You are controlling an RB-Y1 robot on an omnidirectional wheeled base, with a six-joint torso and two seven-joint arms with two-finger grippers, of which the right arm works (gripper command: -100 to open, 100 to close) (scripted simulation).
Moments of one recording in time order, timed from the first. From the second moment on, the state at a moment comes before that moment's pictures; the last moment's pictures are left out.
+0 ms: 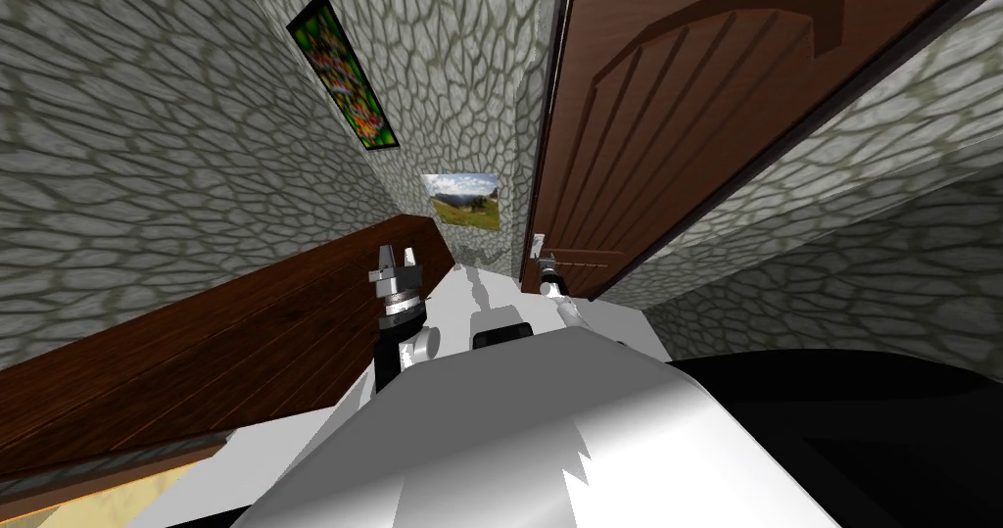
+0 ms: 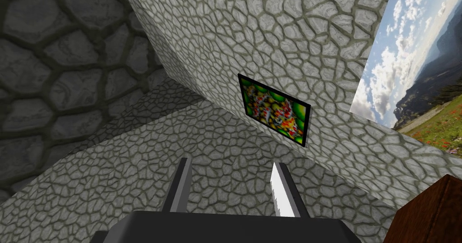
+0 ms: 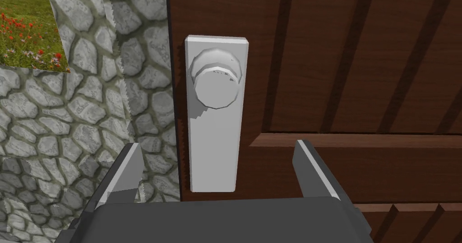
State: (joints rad) arm -0.05 -0.15 -0.01 -1.21 -0.82 -0.38 -0.90
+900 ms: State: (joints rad) arm -0.02 -0.29 -0.06 -1.18 -0.86 -0.40 -1.01
